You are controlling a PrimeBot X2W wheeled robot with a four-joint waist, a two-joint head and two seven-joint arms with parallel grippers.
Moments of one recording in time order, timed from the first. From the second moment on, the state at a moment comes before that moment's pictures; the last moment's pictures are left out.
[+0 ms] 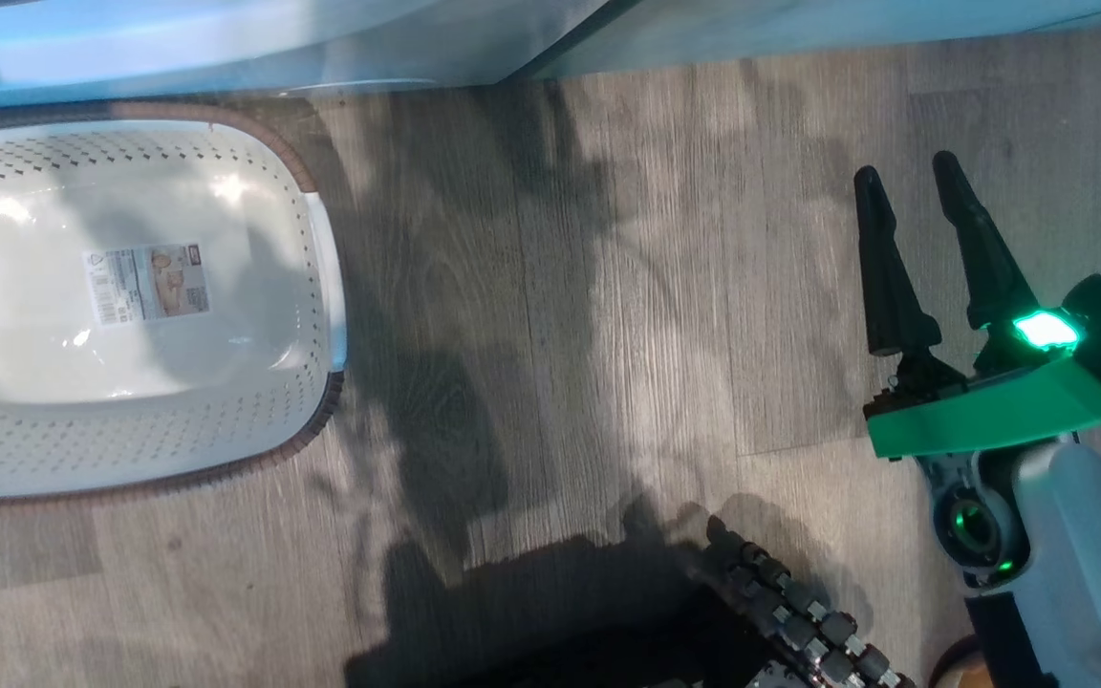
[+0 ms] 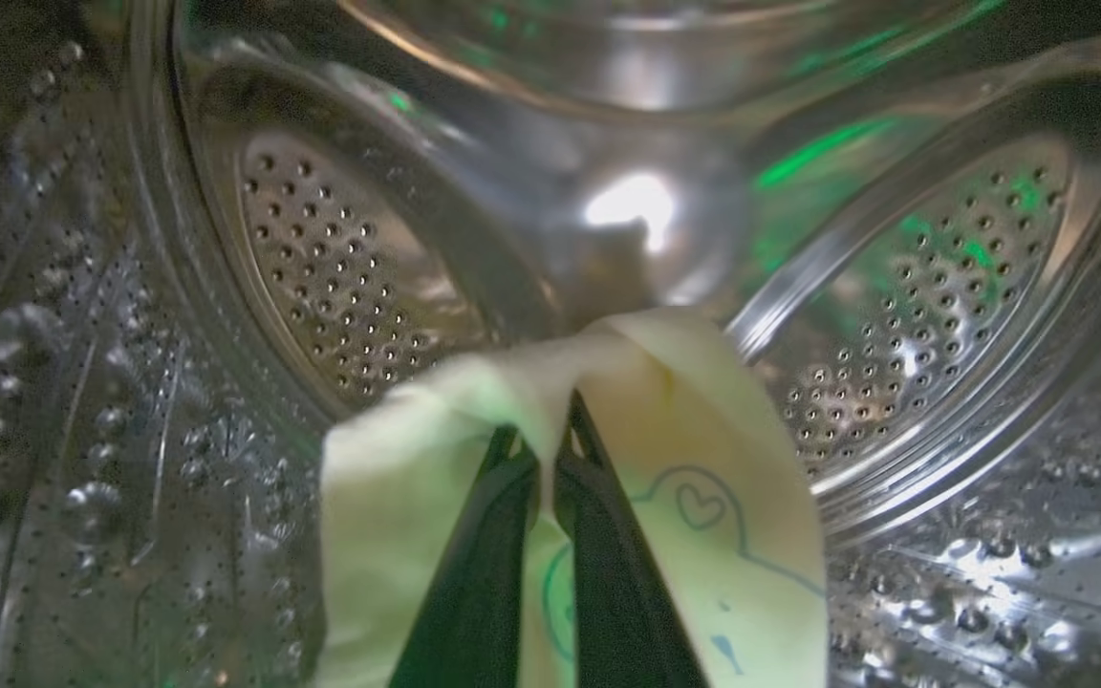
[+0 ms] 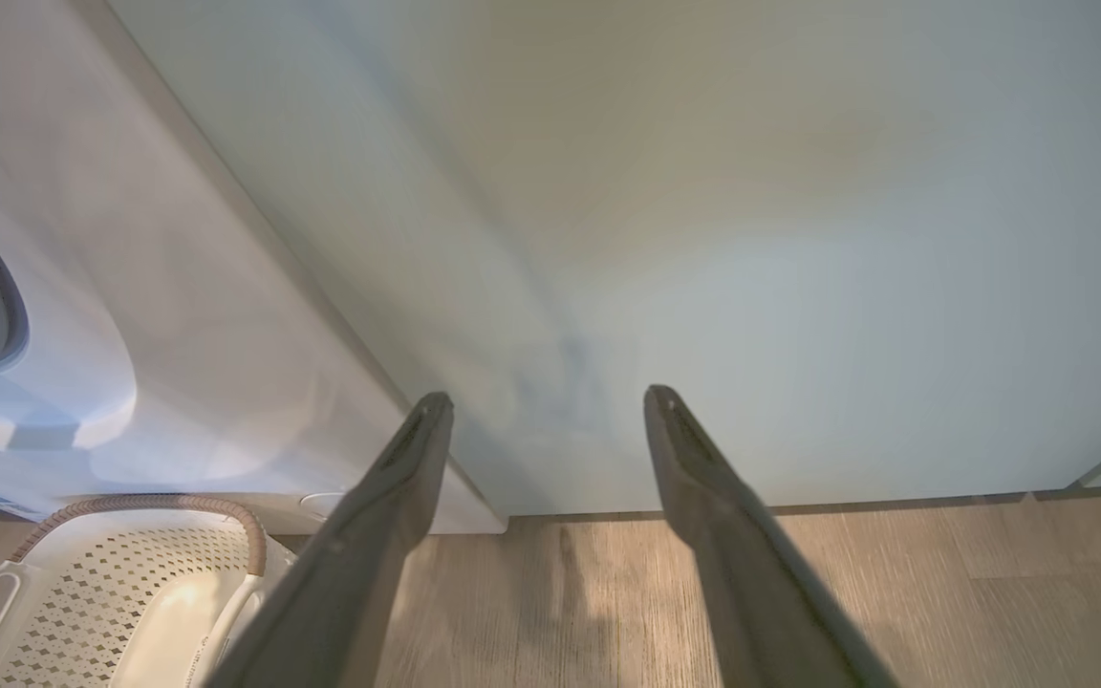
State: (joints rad) left arm -1.64 0.50 -0.13 0.94 -0.19 -0.03 -0.26; right arm -0.40 -0.05 0.26 0.09 0.43 0.13 -0.26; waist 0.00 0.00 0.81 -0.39
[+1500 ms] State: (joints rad) left arm -1.38 0.40 -0.32 1.23 -0.41 -0.13 -0.15; right arm -0.32 -0.05 0.24 0.12 0.42 0.13 -0.26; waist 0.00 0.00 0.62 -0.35
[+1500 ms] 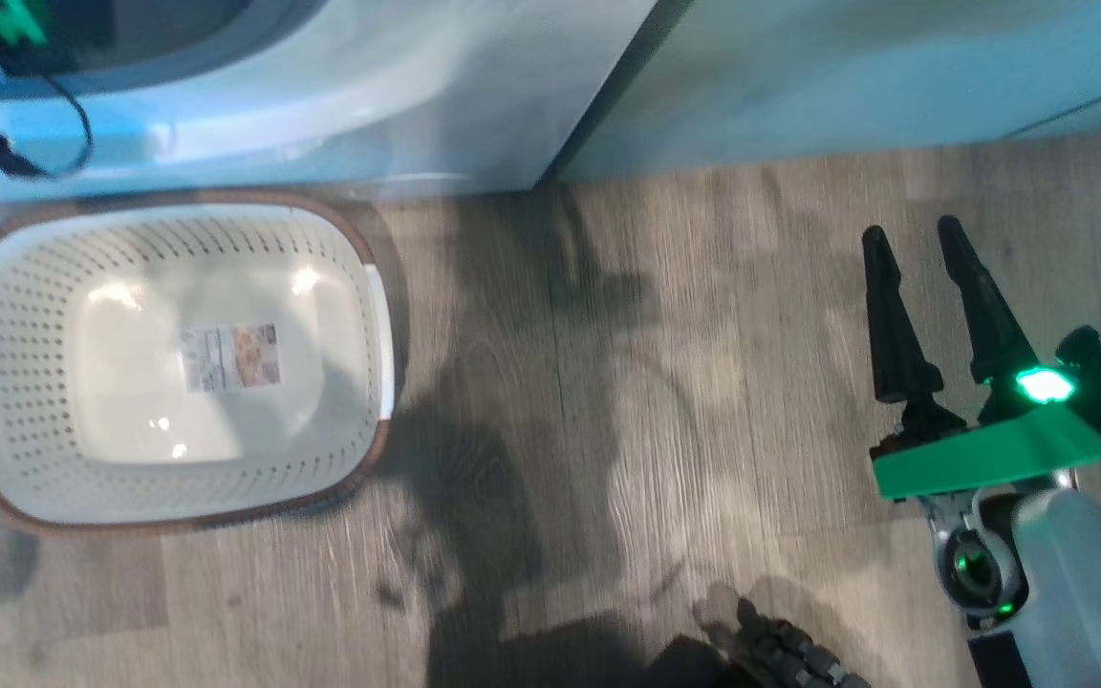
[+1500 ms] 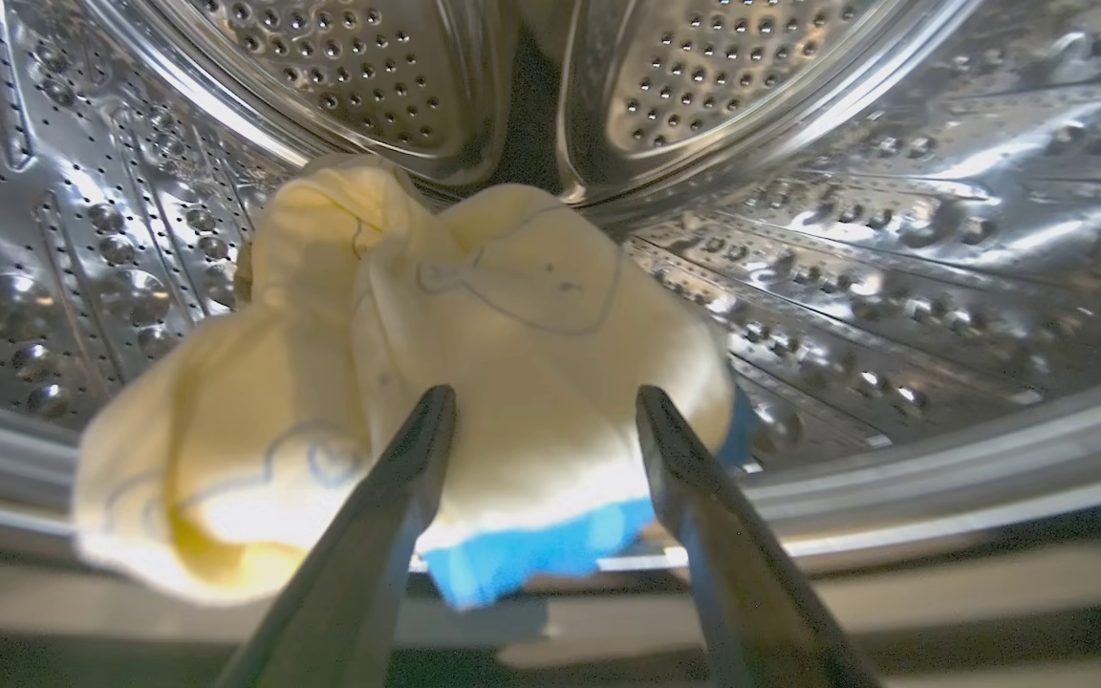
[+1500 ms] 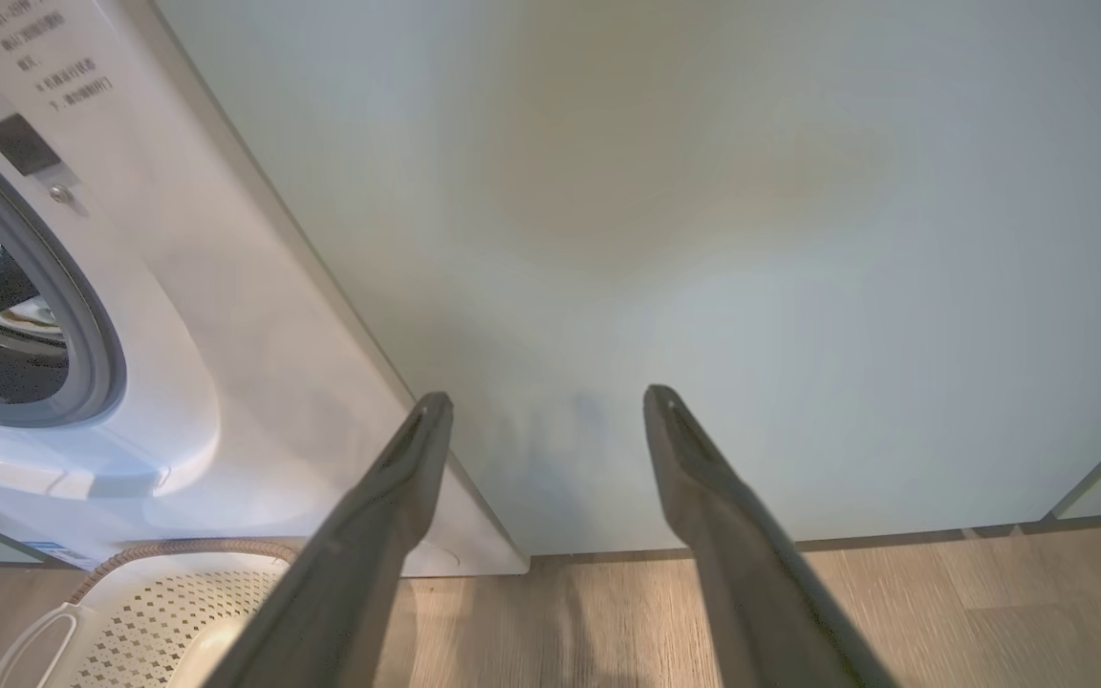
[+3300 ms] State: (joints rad) left arm -0.01 0.34 -0.03 0.24 -0.46 -0.02 -0.25; right arm 0.04 -0.06 0.12 0.16 0.36 0.13 -0.26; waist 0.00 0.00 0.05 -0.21
